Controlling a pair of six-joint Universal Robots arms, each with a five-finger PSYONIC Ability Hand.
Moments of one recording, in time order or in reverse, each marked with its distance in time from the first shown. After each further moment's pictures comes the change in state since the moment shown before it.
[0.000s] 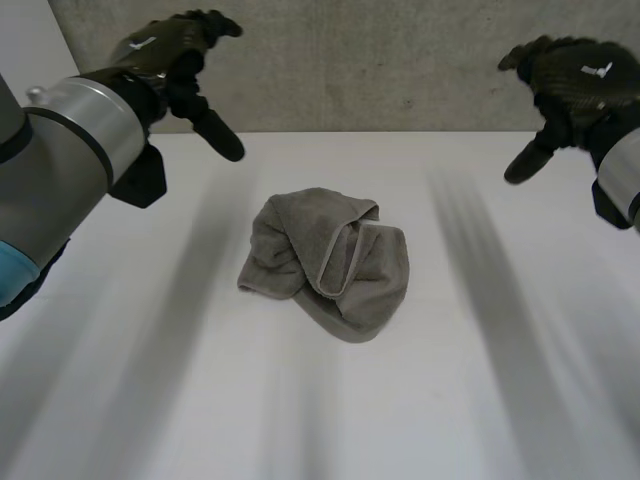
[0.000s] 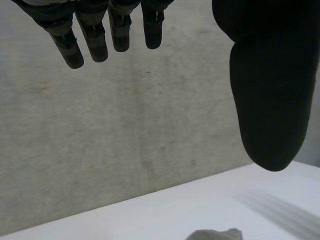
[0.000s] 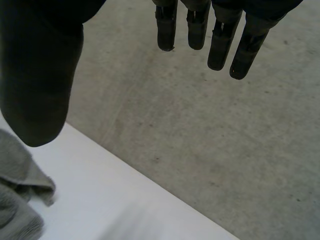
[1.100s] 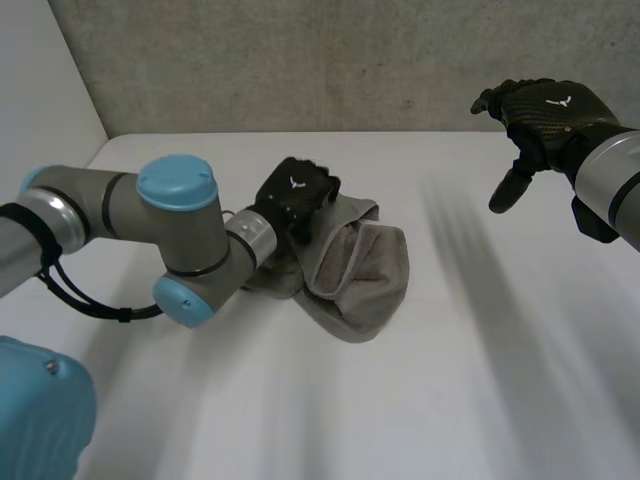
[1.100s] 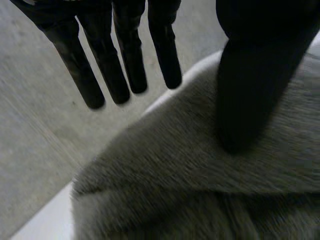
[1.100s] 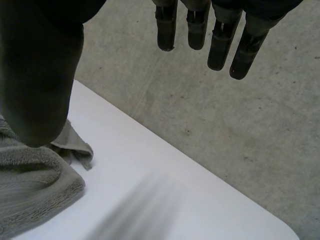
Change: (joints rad) left arm -0.066 -0.666 0.190 0.370 0.293 0.546; right arm 0.003 0.115 -0.098 0.152 -0.066 -0.051; left_hand 0.547 0.550 0.547 0.550 0.495; right_hand 0.000 0.000 0.000 0.000 0.000
